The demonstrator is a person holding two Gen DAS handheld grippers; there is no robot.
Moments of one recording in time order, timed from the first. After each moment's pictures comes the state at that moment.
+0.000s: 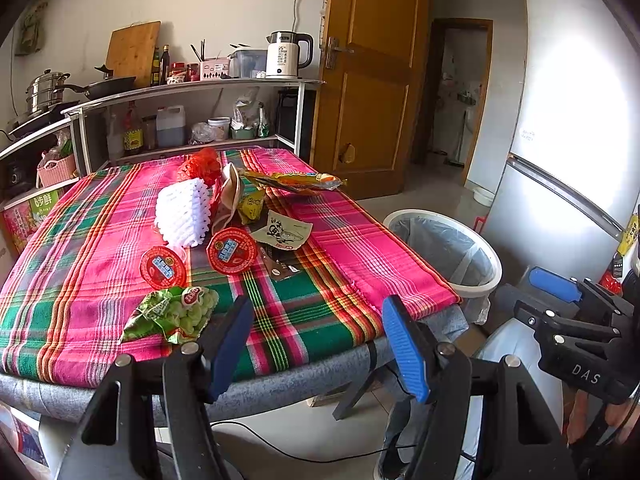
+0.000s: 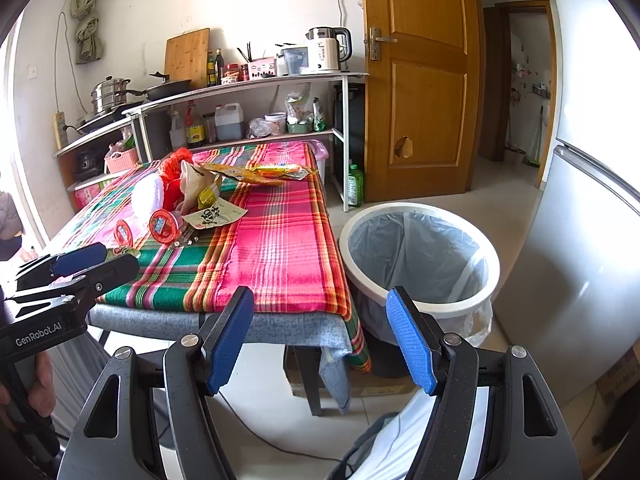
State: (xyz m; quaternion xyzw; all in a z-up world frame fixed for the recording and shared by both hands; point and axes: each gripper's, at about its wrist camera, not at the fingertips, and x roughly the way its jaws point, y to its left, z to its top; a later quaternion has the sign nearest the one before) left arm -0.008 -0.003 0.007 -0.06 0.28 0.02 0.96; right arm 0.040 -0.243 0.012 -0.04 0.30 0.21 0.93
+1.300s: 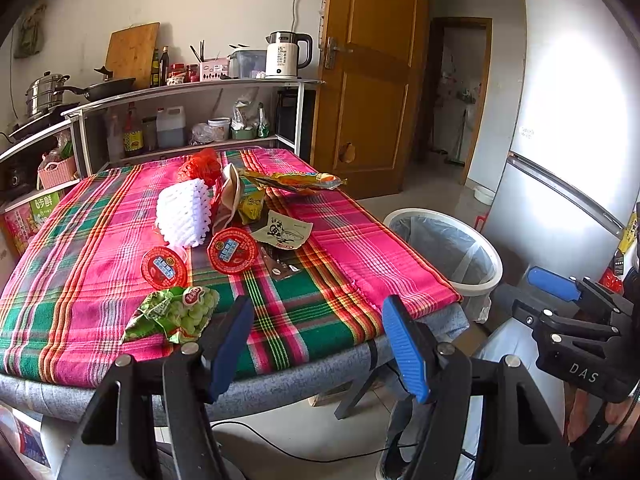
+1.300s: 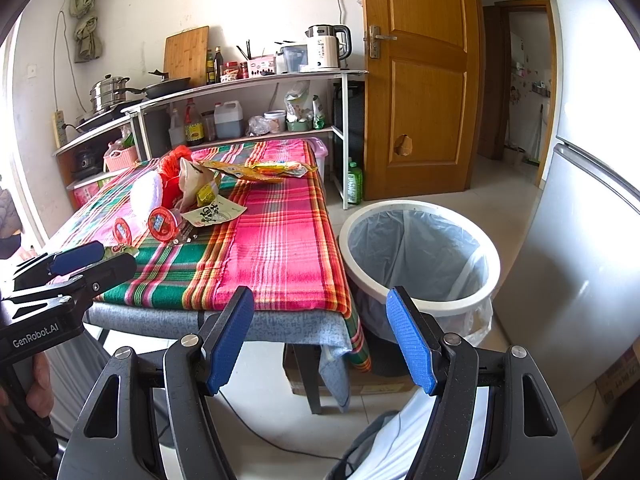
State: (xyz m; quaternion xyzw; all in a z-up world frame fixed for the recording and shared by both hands) left arm -0.009 -0.003 0.006 -0.06 0.28 0.02 0.96; right arm 0.039 -0.245 0.012 -0.04 0.30 0.21 0.93
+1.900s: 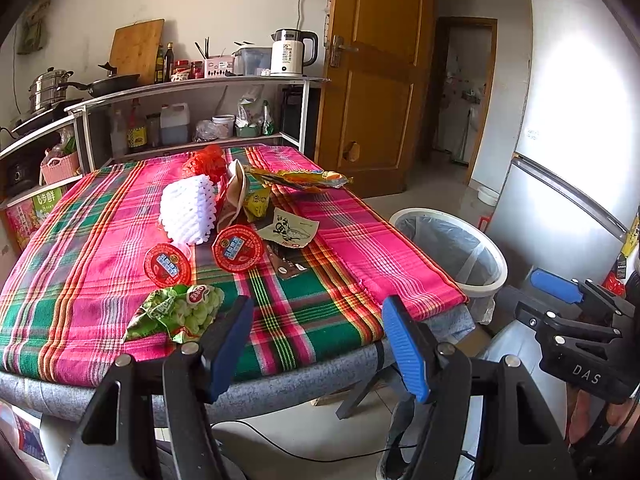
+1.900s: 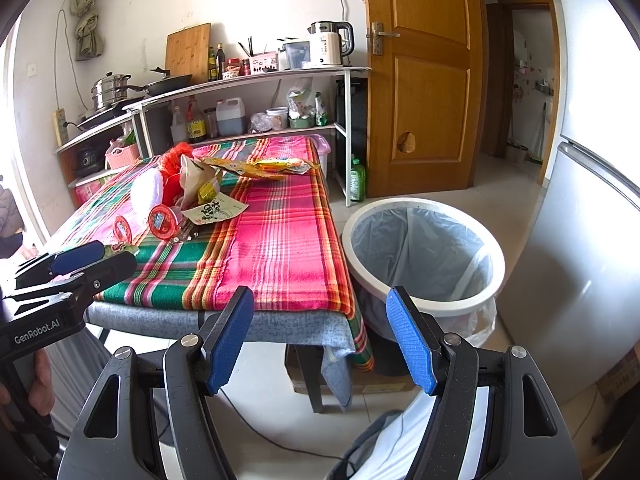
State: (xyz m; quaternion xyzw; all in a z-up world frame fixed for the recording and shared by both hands) left arm -0.006 0.002 0.002 -0.07 0.29 0.03 0.95; right arm 0.046 -0.240 0.006 -0.04 0.31 0.22 0.92
